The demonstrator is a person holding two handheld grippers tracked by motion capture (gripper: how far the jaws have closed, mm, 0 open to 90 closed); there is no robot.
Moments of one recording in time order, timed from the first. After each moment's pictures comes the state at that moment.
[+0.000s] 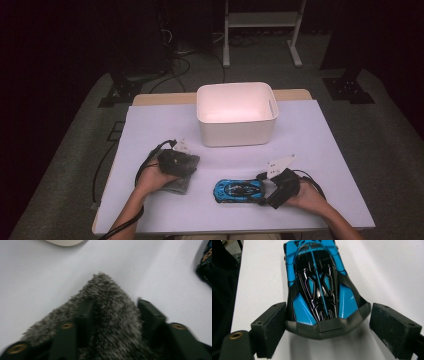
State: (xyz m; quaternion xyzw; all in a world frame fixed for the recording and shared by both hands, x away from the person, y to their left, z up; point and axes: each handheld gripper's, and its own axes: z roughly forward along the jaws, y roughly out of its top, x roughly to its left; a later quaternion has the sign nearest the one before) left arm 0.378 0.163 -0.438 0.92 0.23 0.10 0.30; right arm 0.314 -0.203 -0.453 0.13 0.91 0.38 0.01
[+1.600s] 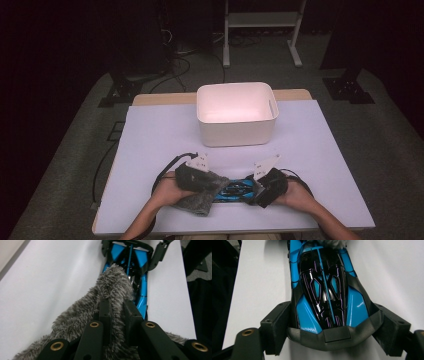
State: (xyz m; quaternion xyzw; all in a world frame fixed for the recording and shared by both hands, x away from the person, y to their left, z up) left arm 0.326 0.107 -0.421 0.92 0.10 0.00 0.37; right arm 0.318 -0.169 -0.454 0.10 0.93 0.36 0.00
